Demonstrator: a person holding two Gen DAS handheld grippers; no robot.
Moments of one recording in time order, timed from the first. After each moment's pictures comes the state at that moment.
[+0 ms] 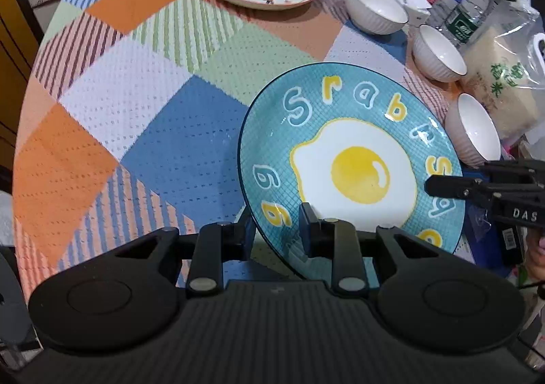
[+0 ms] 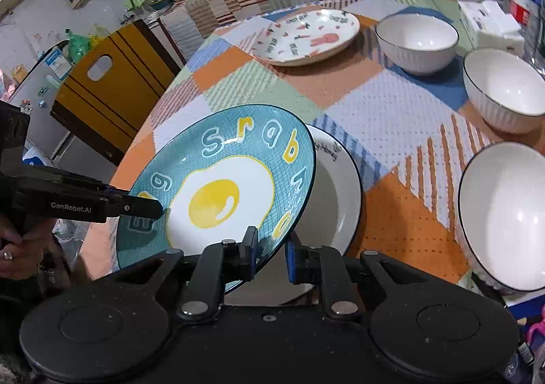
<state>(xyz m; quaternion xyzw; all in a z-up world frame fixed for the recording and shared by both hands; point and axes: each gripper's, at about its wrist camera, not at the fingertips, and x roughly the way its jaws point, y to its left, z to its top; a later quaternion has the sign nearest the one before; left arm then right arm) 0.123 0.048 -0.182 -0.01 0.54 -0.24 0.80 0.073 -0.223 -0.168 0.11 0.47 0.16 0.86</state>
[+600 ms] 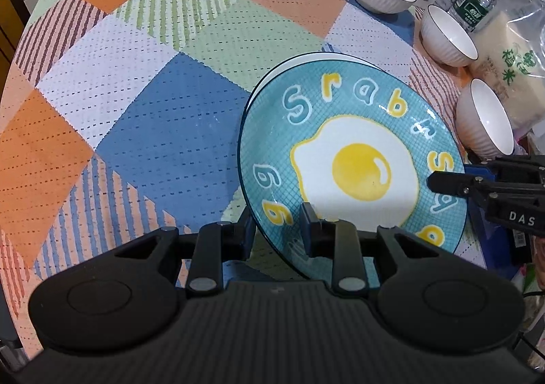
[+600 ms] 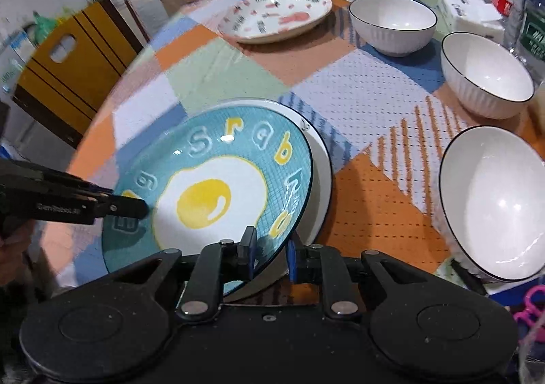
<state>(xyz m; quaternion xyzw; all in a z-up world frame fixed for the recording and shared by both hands) 0.131 0.031 -0.205 0.00 0.56 -0.24 0.79 0.080 -0.213 -0.178 0.06 0.52 0.10 0.85</state>
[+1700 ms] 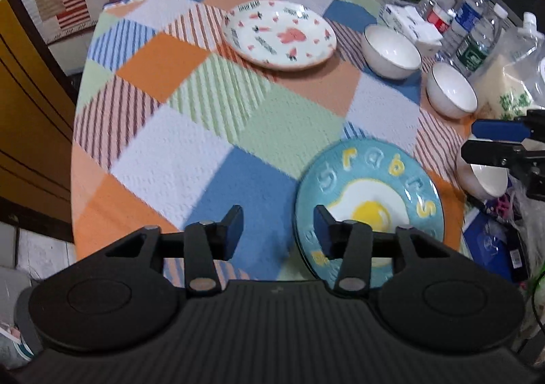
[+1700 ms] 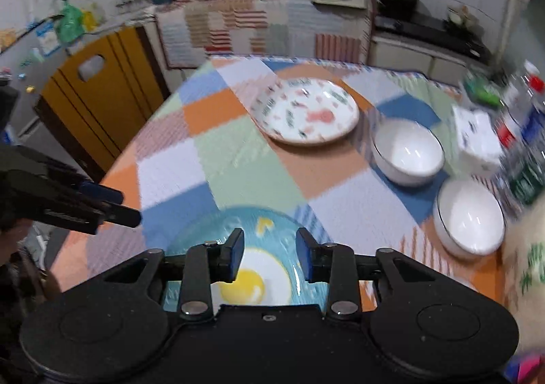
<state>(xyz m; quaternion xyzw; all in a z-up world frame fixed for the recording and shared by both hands) 0.171 0.067 -0.108 0.03 0.51 -0.22 0.83 0.118 -0.182 -0.067 -0.02 0.44 0.13 0.89</state>
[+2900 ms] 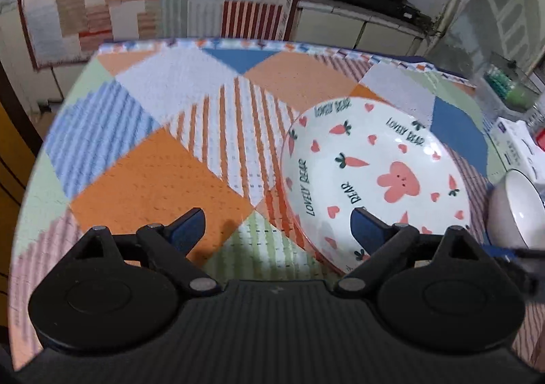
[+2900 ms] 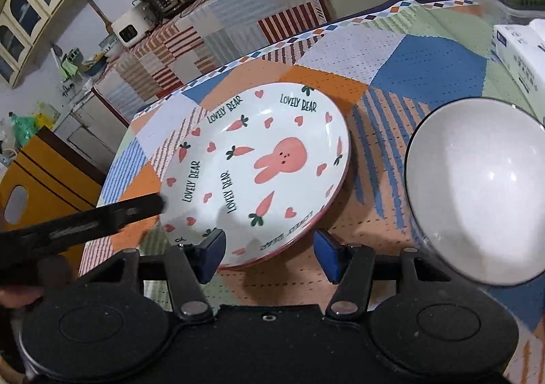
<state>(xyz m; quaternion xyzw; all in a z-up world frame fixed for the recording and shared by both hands) 0.411 0.022 -0.209 -0.05 0.45 -0.14 0.88 0.338 -0.222 -0.201 0.20 0.45 0.08 0.86</state>
